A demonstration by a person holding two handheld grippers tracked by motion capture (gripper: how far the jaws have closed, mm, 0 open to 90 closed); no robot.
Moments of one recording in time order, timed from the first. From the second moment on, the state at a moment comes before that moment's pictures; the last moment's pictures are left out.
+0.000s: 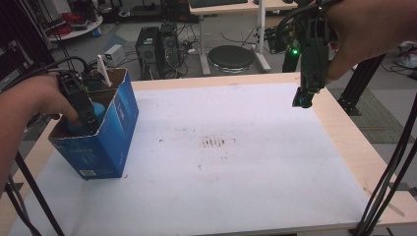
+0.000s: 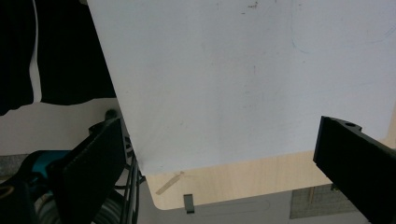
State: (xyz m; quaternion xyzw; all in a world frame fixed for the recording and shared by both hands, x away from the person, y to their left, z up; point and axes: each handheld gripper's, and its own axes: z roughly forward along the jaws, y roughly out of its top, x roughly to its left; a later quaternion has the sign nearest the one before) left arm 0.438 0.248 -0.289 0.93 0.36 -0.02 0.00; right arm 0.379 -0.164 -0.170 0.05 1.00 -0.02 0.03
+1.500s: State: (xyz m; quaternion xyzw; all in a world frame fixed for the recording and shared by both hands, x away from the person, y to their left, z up) left arm 0.430 0.245 -0.237 0.95 0.32 0.01 0.00; right arm 0.376 -0.165 -0.167 0.05 1.00 -0.02 0.04
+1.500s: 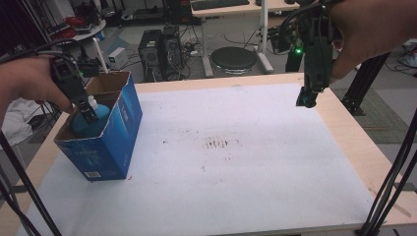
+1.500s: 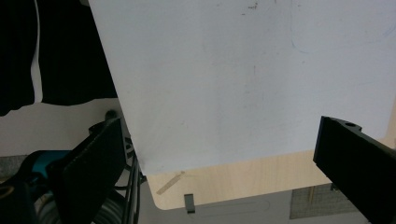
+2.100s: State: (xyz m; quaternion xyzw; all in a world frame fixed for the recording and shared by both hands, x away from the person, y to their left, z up) left arm 0.413 0.226 -0.193 0.96 0.29 0.03 0.04; right arm 0.375 -0.159 -0.166 0.05 1.00 -0.02 0.04
